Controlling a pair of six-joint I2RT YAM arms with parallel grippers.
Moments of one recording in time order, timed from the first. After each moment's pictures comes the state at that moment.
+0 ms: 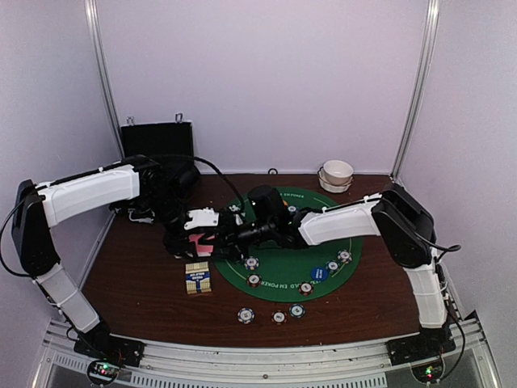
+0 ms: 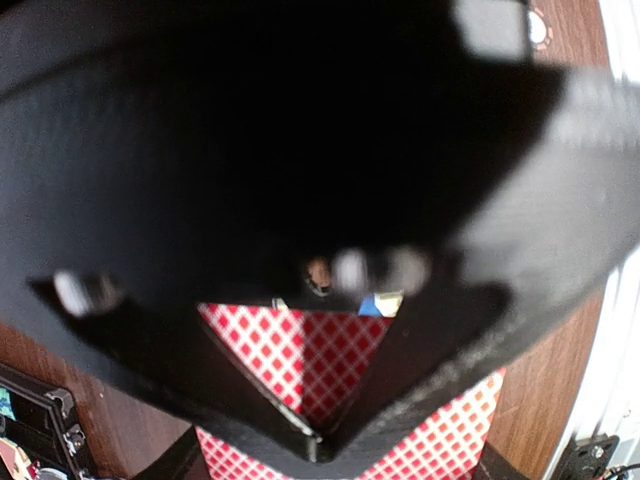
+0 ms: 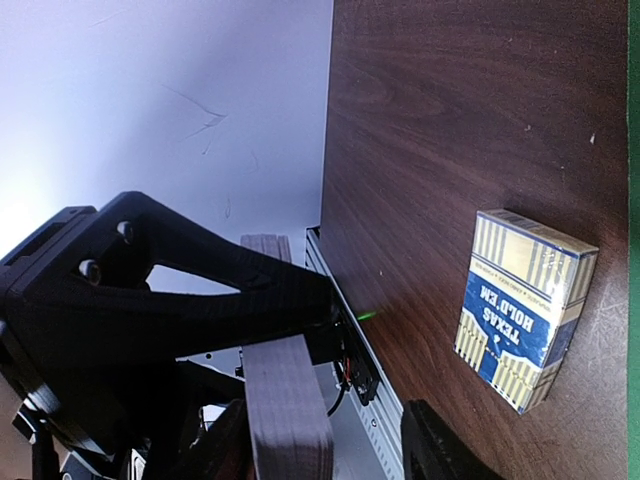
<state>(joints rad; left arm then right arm) -0.65 1.64 1.37 -1.08 0.18 0.85 0.93 2.21 1.52 0.32 -0.73 1.29</state>
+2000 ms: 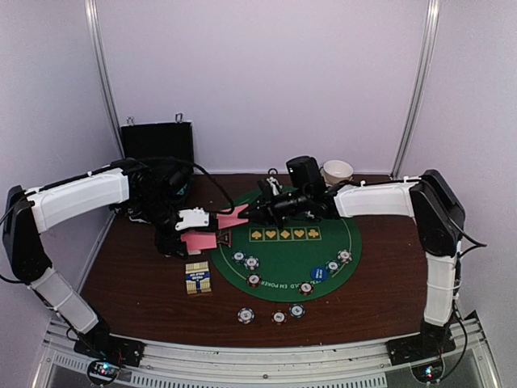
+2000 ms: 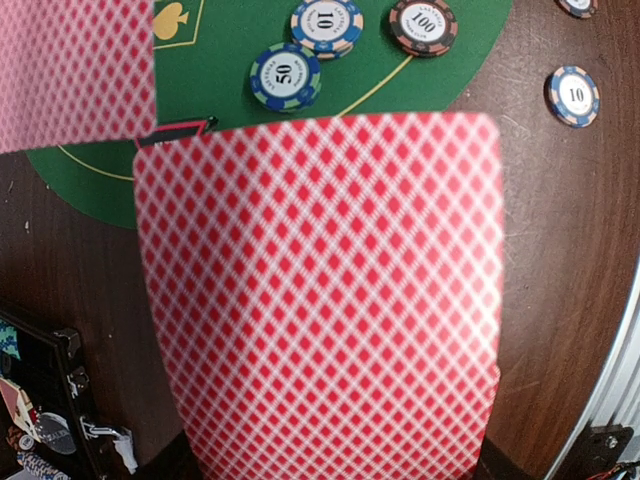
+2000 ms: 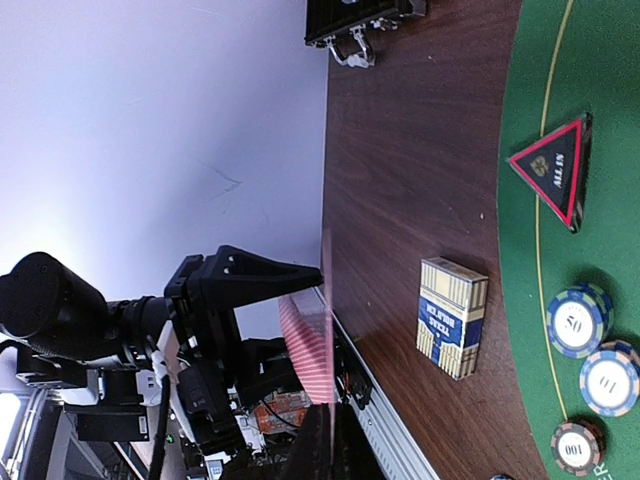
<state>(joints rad) -0.62 1.56 1.30 -1.05 0.10 0.82 0.73 2.01 1.42 0.15 -0.79 1.20</state>
